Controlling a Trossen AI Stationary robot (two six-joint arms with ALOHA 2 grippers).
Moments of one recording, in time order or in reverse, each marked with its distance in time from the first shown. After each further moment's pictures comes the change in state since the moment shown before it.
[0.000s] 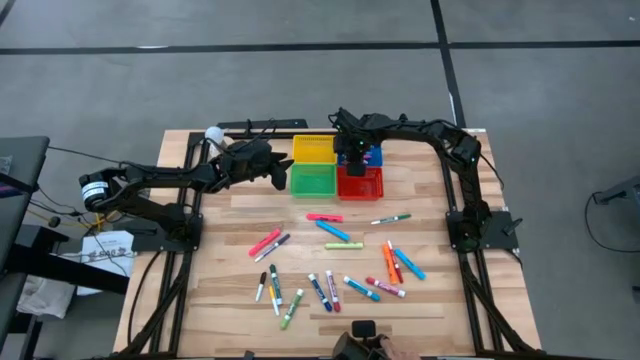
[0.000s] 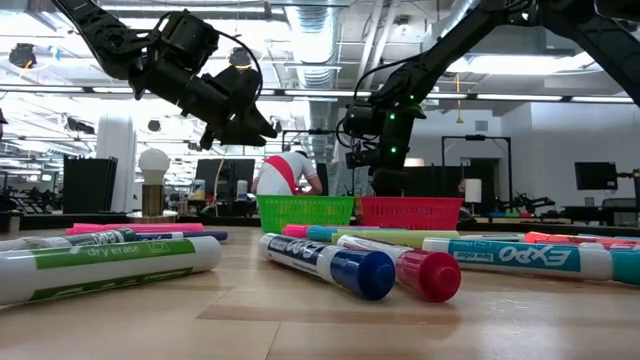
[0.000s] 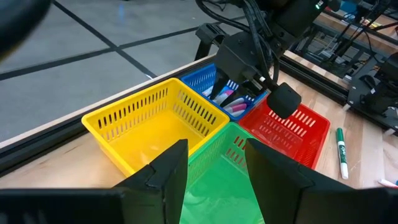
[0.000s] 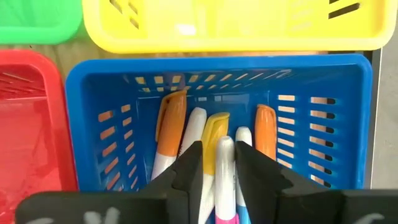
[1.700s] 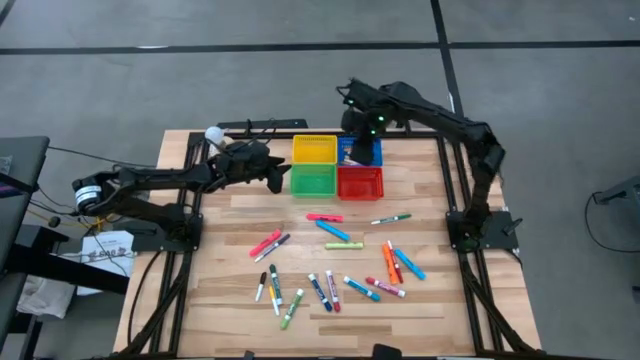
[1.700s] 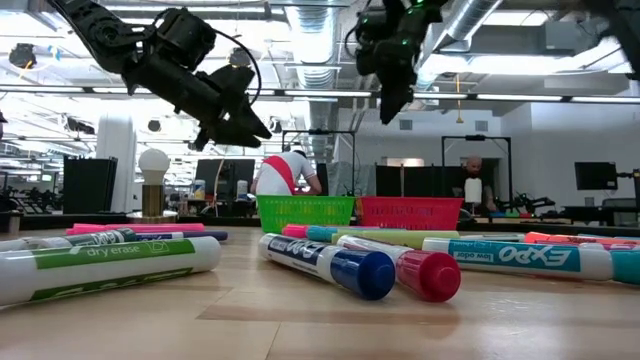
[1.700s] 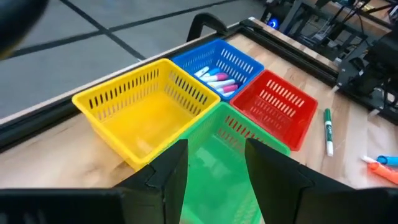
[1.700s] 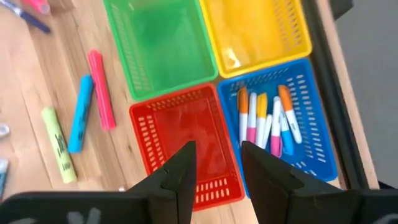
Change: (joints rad) left arm -0.002 -0.067 -0.001 -0.126 0.053 -0.006; right arm 0.057 -0.216 0.380 -0.586 -0.179 0.347
